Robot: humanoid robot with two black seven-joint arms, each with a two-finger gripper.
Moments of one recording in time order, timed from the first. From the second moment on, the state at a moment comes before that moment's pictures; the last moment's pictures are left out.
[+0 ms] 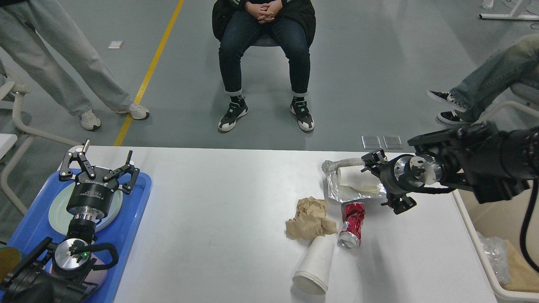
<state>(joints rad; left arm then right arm) -0.35 0.24 -1.22 -0.68 -0.10 -0.62 -0.26 1.47 -0.20 -1.02 1.00 0.71 0.02 -0.22</state>
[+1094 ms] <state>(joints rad) -0.35 0.24 -1.22 -0.68 -0.10 -0.62 -0.26 1.12 -0.10 -0.85 0.58 0.54 0.00 -0.27</state>
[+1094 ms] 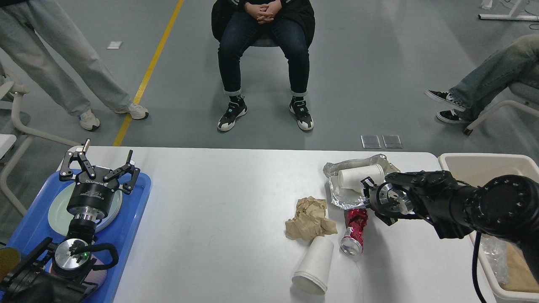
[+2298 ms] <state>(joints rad) -0.35 0.24 -1.22 -0.68 -0.10 -0.62 -0.26 2.12 -0.55 -1.31 1.60 0.58 0.14 -0.25</state>
